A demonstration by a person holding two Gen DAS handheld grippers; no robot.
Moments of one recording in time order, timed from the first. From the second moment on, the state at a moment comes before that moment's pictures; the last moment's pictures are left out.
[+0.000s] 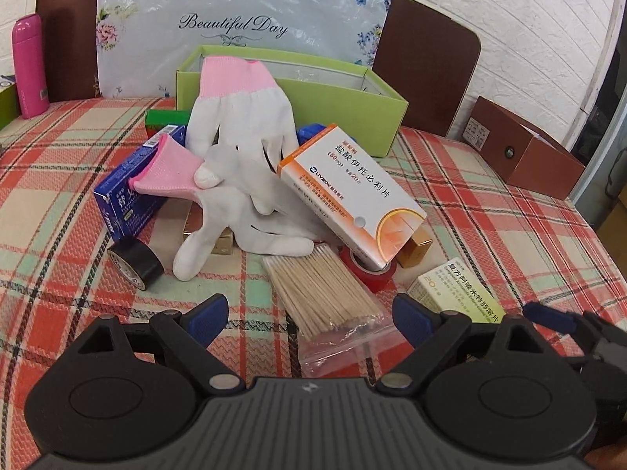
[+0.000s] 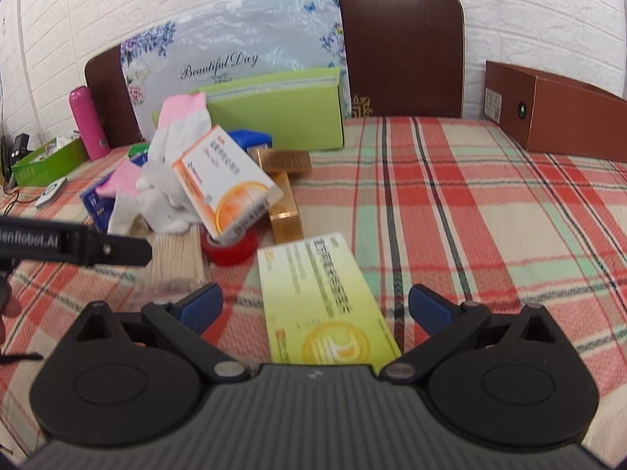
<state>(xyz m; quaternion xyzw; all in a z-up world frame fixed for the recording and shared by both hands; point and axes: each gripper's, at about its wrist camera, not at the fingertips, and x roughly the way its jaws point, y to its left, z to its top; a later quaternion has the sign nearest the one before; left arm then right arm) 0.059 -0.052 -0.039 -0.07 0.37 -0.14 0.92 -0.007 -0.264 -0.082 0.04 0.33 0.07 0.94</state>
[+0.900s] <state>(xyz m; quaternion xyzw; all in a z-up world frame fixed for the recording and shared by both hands) 0.080 -0.036 -0.052 0.00 0.40 -0.16 0.90 -0.001 -0.259 -0.101 0.02 0.37 0.07 0.93</state>
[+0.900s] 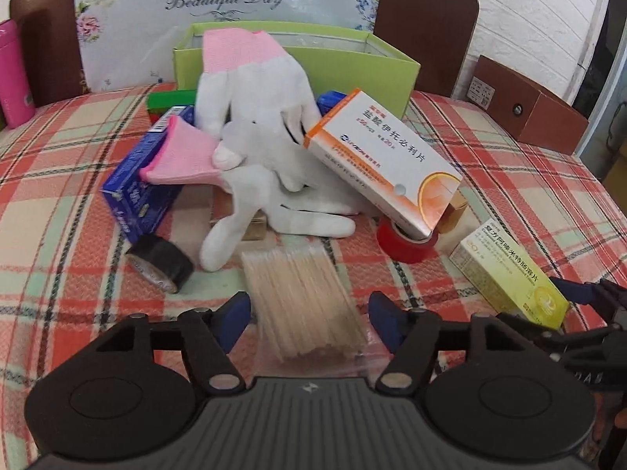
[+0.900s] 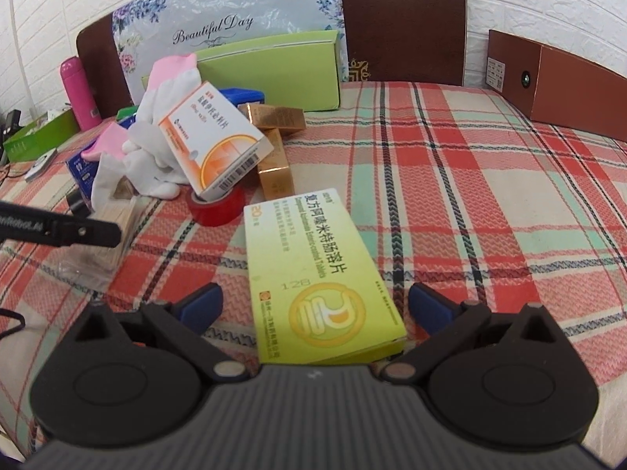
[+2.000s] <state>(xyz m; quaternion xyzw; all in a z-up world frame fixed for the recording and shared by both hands) 0.073 -0.019 -0.052 -0.04 0.39 -0.21 0.90 -0.014 -0.237 -0.083 0.08 0.38 0.12 0.92</state>
